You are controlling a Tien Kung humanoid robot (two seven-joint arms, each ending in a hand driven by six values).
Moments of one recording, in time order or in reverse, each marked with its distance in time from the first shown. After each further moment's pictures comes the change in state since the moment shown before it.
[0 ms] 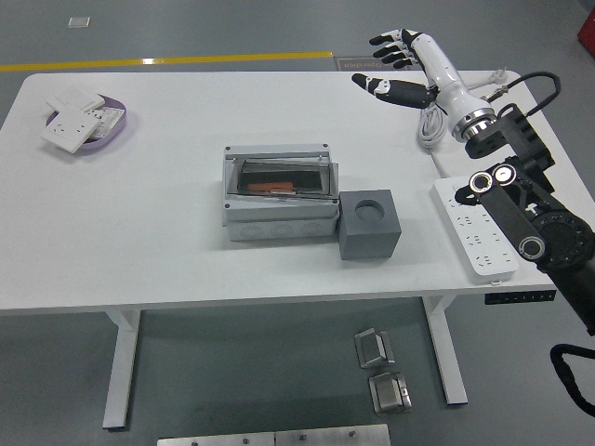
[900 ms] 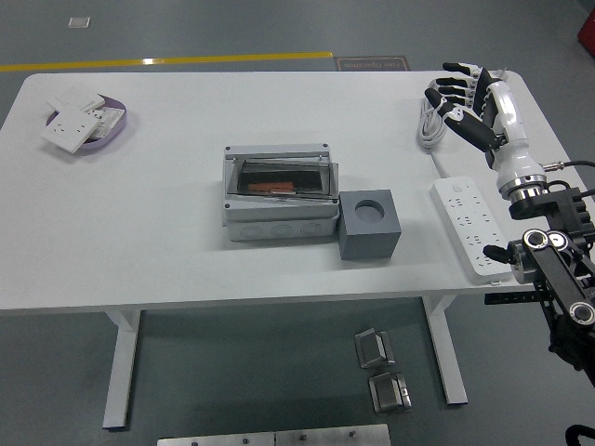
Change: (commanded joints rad) left arm 0.009 -0.011 -0.032 0.000 -0.010 0.002 0.016; right arm -0.319 0.014 0.180 0.187 0.233 -0.032 0.112
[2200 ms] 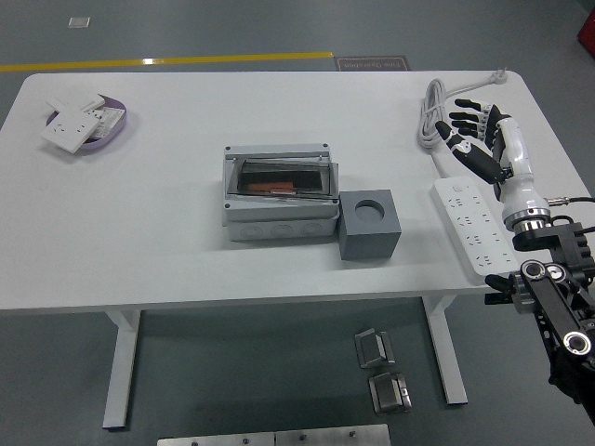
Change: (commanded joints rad) left arm 0.004 0.064 -0.045 0.000 0.010 -0.008 0.012; right arm -0.108 0.054 0.049 0.002 -0.074 -0.029 0.003
